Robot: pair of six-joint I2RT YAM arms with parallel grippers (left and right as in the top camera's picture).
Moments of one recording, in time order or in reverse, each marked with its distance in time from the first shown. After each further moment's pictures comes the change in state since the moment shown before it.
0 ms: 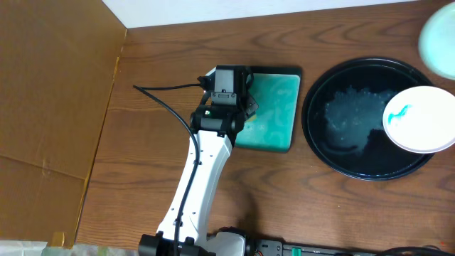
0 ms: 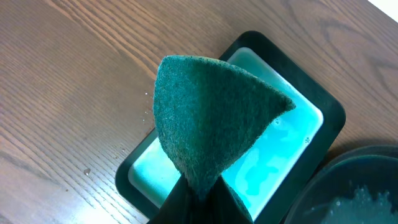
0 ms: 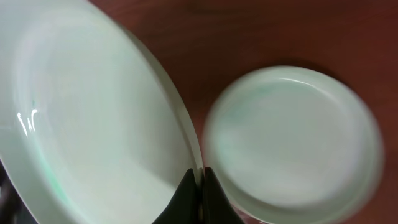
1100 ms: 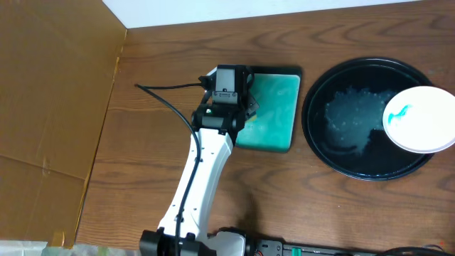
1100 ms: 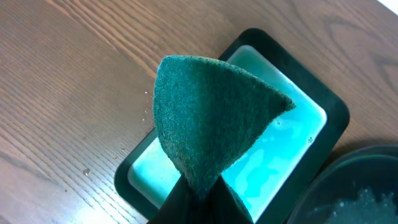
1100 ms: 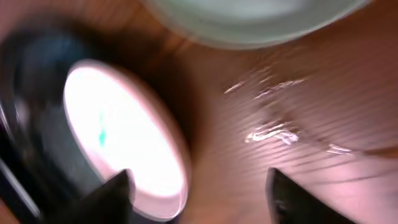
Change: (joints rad) left arm 0.000 0.016 -0.001 0.004 0.000 0.000; right arm -0.077 -0.119 -0.385 -0.175 -0.175 0.077
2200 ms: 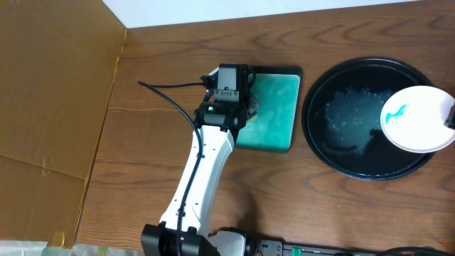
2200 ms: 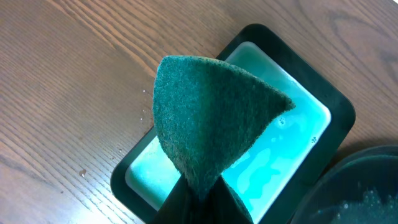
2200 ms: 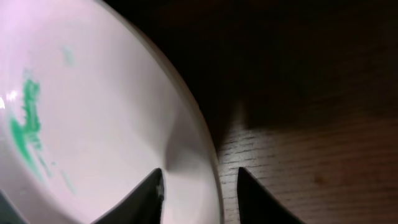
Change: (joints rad) left arm 0.000 0.023 -0.004 0.014 0.003 0.000; right arm 0.271 0.000 -0.244 0.318 0.217 0.031
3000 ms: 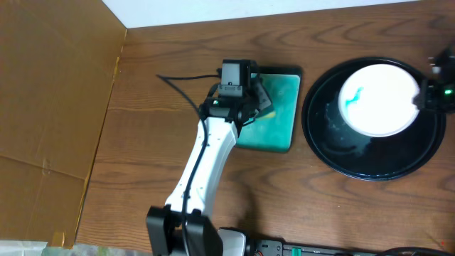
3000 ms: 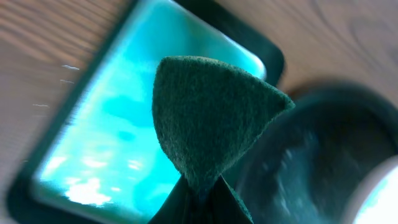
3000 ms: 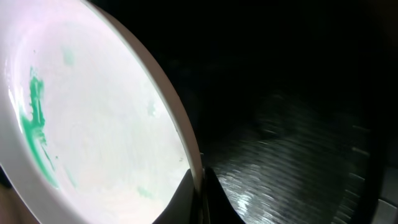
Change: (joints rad) left arm 0.000 0.086 -0.001 0.105 0.307 0.113; right arm 0.185 0.007 0.124 0.068 -0.238 -0.075
